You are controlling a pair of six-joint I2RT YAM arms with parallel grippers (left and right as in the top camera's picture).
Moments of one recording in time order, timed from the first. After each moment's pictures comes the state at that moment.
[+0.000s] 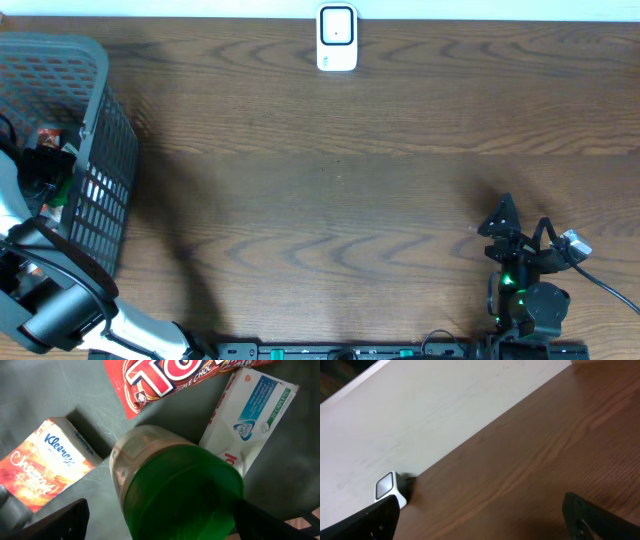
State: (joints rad) left arm 0.71 1.86 1.52 -1.05 -0.02 -0.55; right arm -0.10 0.03 0.01 -0.06 0.15 0.59
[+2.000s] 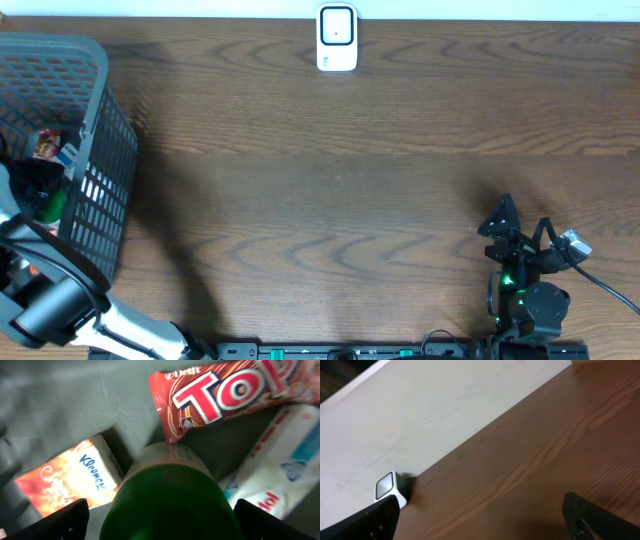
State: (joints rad) left arm 0.76 1.91 1.52 -1.02 -0.09 -0.59; right arm -0.10 0.03 0.01 -0.06 0.15 0.59
